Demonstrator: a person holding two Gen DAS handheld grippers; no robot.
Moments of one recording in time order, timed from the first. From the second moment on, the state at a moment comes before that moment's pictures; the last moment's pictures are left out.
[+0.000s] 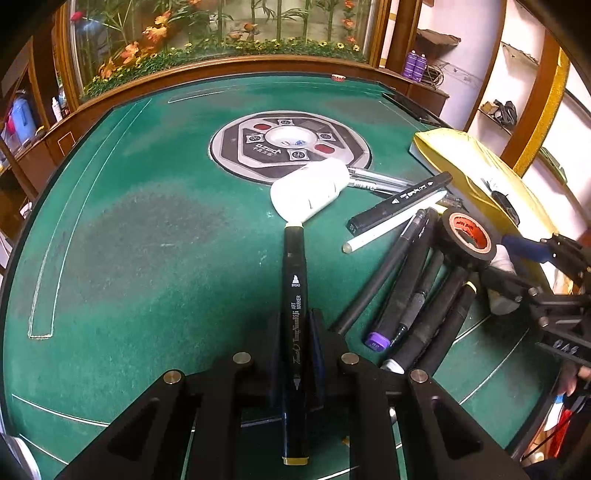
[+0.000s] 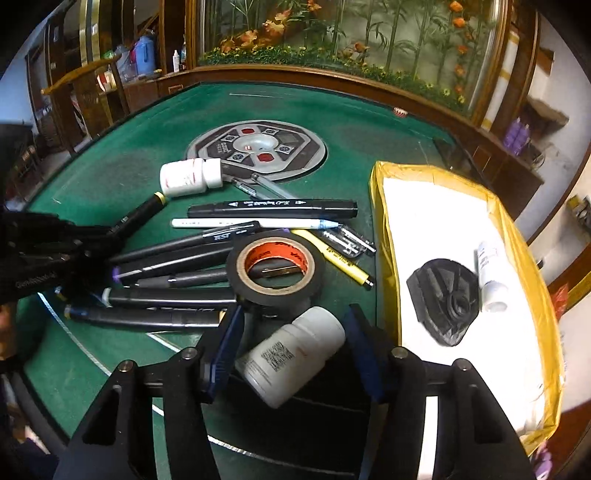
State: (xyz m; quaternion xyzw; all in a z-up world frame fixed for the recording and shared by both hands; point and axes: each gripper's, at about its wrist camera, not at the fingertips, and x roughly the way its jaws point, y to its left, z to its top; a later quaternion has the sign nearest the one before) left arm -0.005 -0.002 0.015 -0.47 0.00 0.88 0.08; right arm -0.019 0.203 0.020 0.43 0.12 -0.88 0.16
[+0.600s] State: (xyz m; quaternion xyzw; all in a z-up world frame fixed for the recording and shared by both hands) left arm -0.005 0.003 0.014 -0.47 0.01 0.88 0.07; right arm -0.056 0.195 0.017 0.45 0.10 -0.87 0.20
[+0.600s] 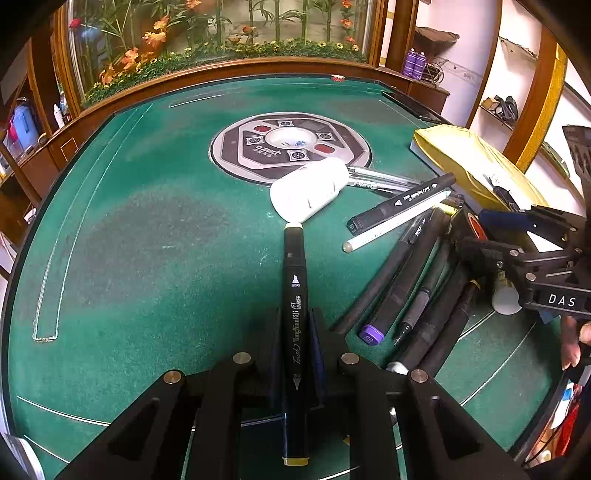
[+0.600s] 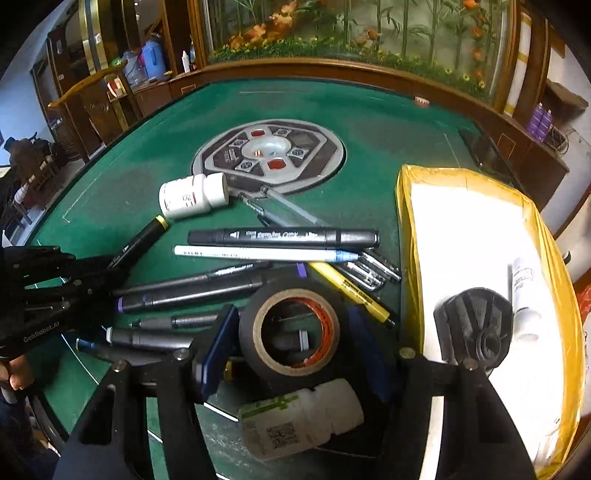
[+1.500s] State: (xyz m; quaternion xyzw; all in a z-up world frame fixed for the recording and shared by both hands) left arm 0.007 0.011 0.025 -0.43 0.04 0.90 0.05; right arm -0.034 0.216 0.043 0.41 0.00 -0.88 0.25
